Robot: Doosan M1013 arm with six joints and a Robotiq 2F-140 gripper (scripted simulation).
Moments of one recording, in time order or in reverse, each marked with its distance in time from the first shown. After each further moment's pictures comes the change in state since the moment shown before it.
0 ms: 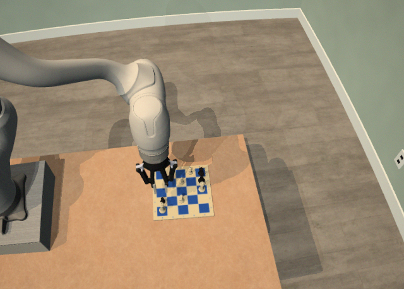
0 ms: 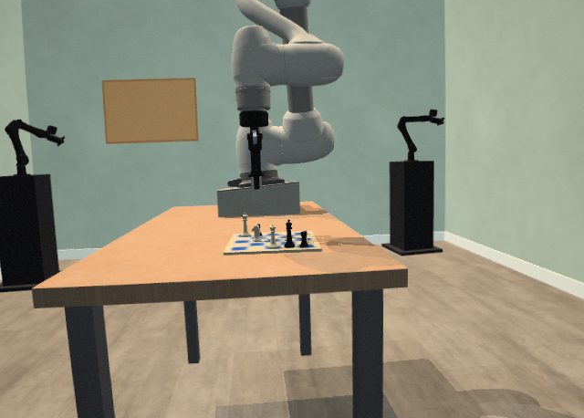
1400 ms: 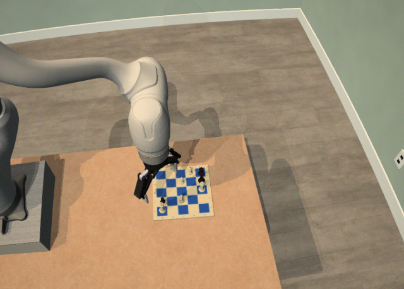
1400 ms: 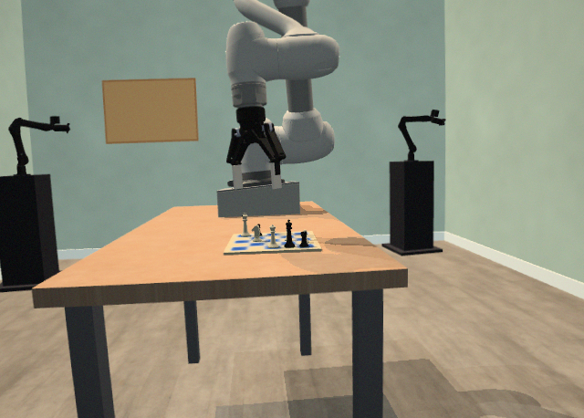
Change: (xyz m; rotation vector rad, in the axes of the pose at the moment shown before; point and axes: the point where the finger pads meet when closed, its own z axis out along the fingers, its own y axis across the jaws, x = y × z) arm 0.000 0.000 -0.010 -0.019 0.038 -0.752
